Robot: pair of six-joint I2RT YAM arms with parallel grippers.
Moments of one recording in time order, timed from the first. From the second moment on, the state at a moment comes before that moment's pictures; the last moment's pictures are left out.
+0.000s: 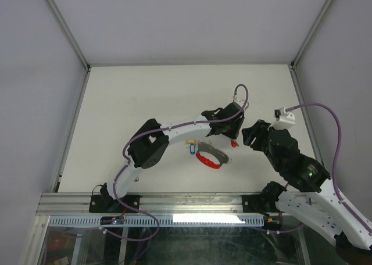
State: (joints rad) left arm -1.04 2.27 1.84 -0.36 -0.04 -0.45; right arm 0.77 0.53 0.80 -0.72 0.53 0.64
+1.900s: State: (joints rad) left arm -0.84 0.94 1.76 -0.56 -0.78 -0.54; right arm 0.77 1.05 0.64 -0.39 0.39 0.69
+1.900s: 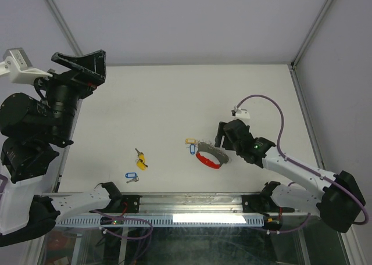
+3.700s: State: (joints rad) left arm -0.46 1.08 1.14 -0.52 -0.65 -0.31; right arm 0.67 1.70 1.11 -0.57 0.05 0.50
